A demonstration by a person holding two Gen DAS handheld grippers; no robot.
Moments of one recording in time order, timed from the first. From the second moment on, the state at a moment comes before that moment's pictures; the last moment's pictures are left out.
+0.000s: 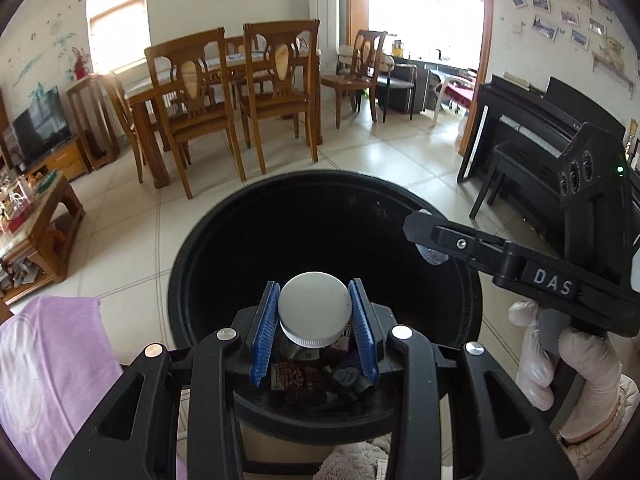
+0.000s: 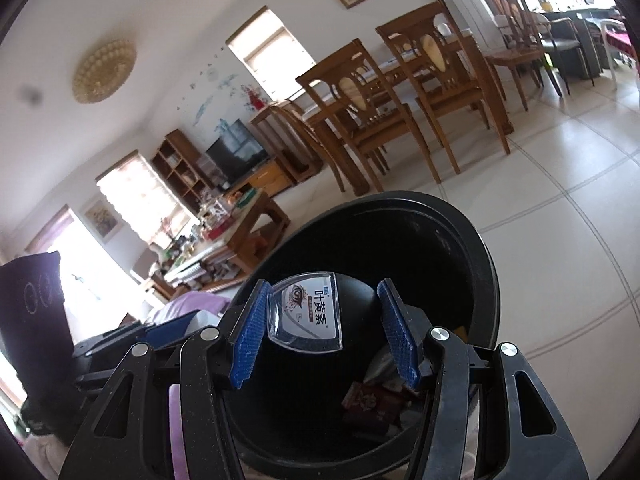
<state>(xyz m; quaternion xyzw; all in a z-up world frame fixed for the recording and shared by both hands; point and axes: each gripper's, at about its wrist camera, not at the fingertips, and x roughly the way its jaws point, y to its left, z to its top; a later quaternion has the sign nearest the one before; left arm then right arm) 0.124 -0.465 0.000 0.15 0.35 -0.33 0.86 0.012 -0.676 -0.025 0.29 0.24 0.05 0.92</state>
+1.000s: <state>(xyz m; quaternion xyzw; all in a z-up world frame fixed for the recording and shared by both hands) 0.130 -0.499 -0.013 0.20 0.37 -0.32 0.85 0.023 -0.667 -0.045 0.29 0.25 0.03 0.92</state>
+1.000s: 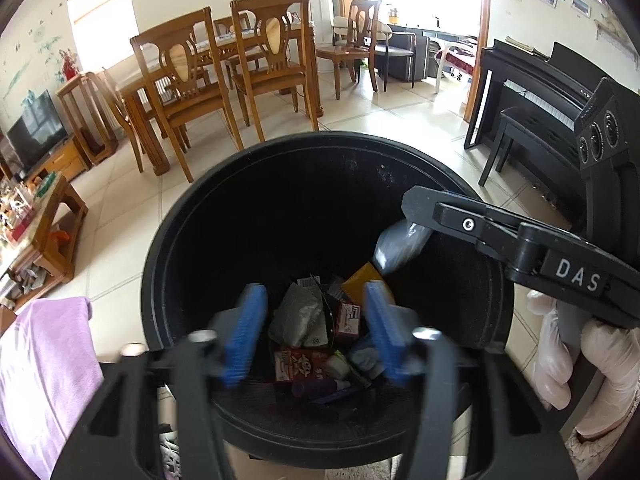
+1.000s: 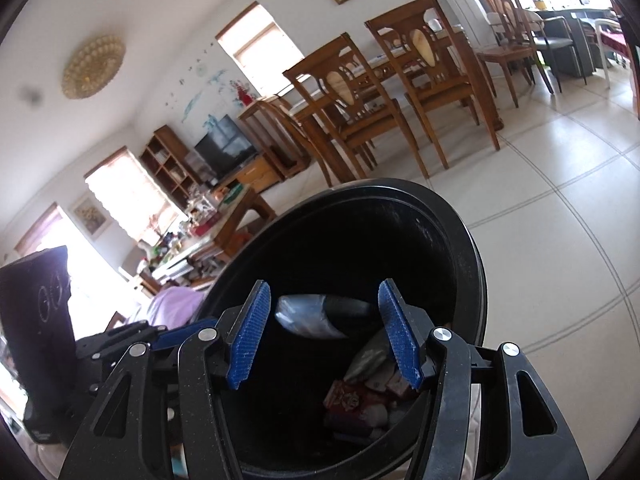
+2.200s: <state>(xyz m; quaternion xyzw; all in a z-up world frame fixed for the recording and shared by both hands) 0.089 -0.167 0.074 0.01 0.24 -0.06 0.97 0.043 -0.361 0.073 0.14 0.19 0.12 0.97</state>
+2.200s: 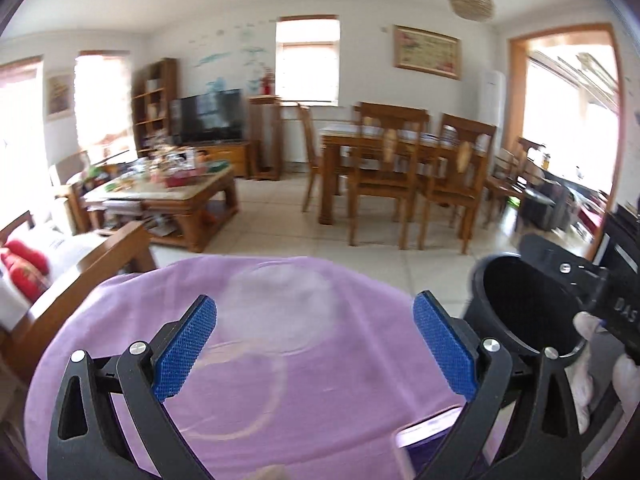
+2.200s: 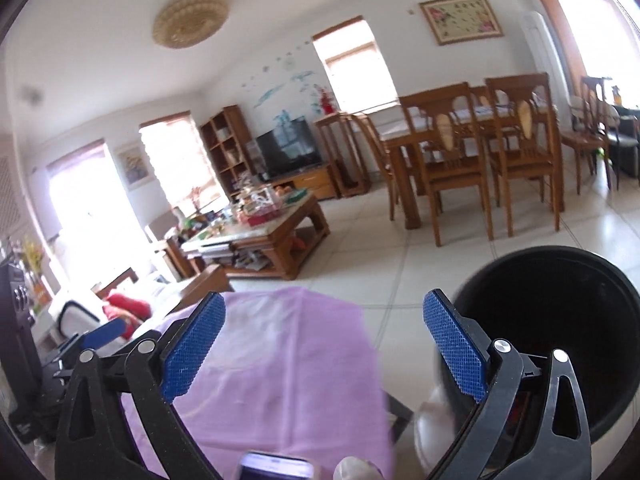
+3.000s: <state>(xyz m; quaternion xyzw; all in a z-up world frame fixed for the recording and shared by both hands) 0.020 0.014 0.032 -0.07 0.22 0.12 0.97 0.033 -0.135 0.025 0.02 0.14 0.13 0.98</state>
